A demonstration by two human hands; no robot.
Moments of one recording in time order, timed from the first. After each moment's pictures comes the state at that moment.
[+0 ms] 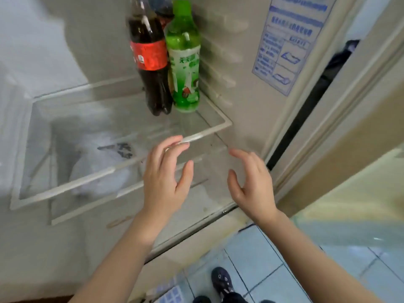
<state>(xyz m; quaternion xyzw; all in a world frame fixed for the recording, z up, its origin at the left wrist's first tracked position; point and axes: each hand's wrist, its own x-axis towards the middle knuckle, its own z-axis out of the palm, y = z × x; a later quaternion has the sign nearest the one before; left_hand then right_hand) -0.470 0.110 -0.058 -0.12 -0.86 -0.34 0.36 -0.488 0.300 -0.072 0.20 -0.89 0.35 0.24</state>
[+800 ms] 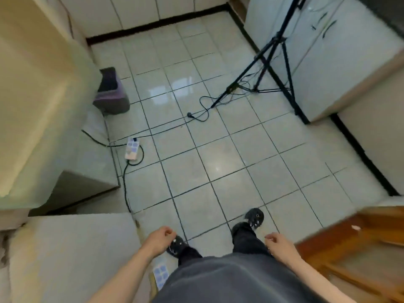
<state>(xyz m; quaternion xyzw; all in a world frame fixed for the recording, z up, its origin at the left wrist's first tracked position) -0.235 0.354 -0.328 -0.37 -0.75 0.08 -0.54 0.119 0.408 -0.313 -0.71 -0.50 0.46 -0.16</state>
